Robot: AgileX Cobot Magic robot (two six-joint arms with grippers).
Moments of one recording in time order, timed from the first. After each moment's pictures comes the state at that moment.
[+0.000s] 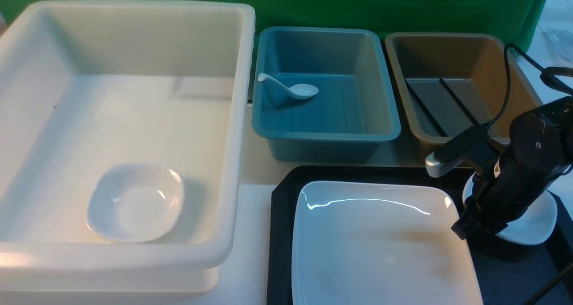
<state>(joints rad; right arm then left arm) 0.24 1.76 -1.01 -0.19 0.58 -0.19 0.18 0.85 -1.12 -0.22 1.05 0.18</state>
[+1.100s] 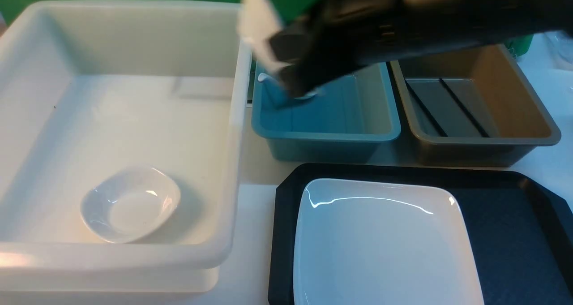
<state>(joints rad) 0.80 1.58 -1.56 0.23 0.47 -0.38 0.18 0.85 -1.12 -0.23 1.04 0.18</state>
